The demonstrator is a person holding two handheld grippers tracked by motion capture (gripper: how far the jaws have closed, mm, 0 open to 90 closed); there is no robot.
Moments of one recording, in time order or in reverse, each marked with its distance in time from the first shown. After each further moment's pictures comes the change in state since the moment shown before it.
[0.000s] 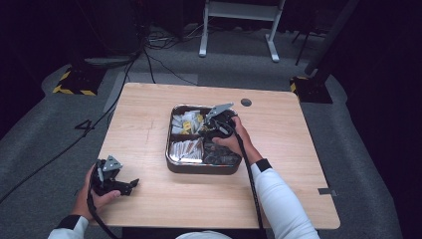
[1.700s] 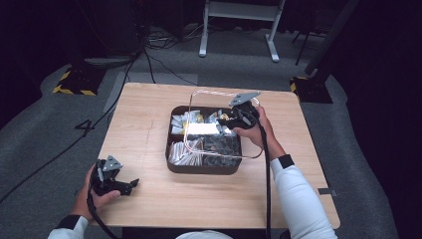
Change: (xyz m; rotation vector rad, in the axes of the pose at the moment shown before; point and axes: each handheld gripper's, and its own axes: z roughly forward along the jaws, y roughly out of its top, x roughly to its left) left arm 0.000 0.000 0.000 0.000 0.000 0.000; right arm -0.025 0.002 -0.078 -0.045 -0.099 0.012
